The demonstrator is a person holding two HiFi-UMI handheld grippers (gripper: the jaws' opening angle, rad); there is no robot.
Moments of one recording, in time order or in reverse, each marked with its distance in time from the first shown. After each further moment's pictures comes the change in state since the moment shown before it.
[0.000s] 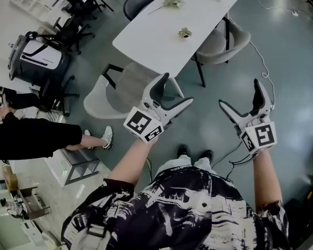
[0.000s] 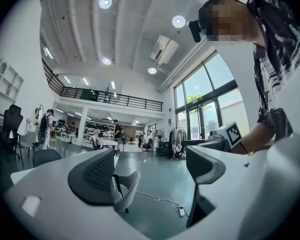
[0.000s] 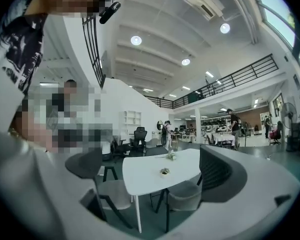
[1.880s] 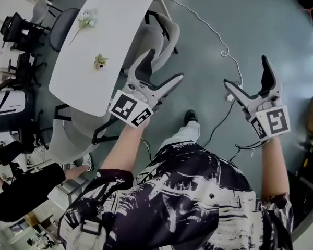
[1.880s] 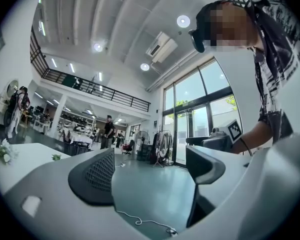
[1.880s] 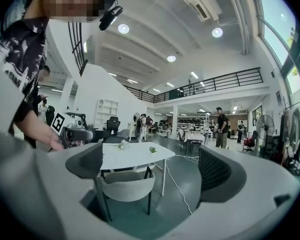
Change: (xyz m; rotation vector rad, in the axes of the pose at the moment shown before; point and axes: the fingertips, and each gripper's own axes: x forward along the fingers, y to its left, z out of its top) left arm 0.455 -0.036 -0.061 -0.071 -0.031 -0.224; right arm -0.058 -0.441 -0.034 -0.061 0.095 -0.223
